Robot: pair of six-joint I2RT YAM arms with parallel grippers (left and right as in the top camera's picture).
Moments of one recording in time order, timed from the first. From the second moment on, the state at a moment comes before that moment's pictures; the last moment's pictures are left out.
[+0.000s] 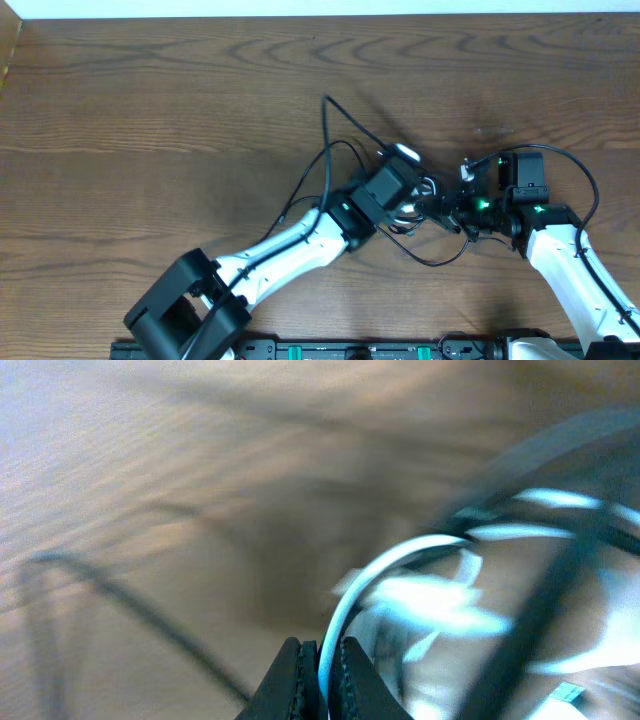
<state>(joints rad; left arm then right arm) -0.87 1.69 1.04 -0.24 -0.30 -0.24 0.06 1.30 0.65 -0.48 -0.78 0.71</state>
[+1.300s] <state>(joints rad) -0.40 1.50 1.04 -0.27 0.29 -0.50 0.06 1.29 0.66 -0.19 -0.97 0.36</state>
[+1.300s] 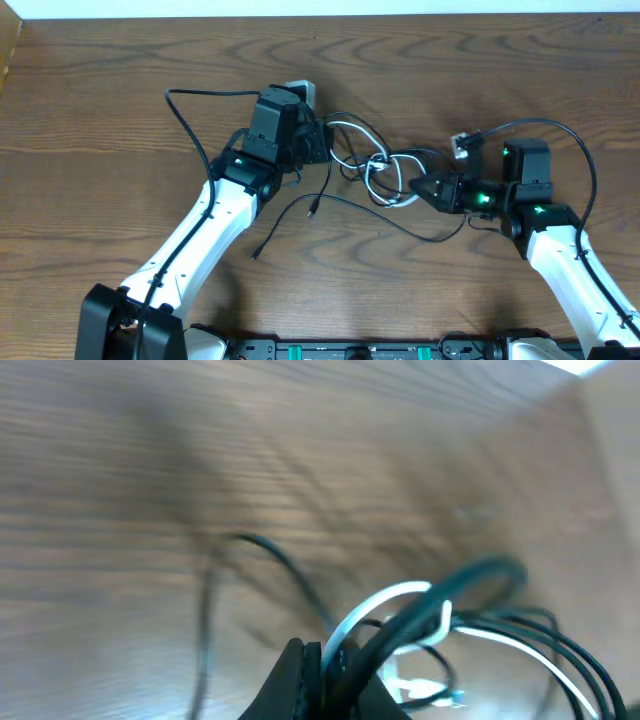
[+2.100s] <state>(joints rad) -0.40 1.50 1.04 -0.29 0.53 -0.33 0.09 1.29 0.66 -0.05 -1.06 0.46</state>
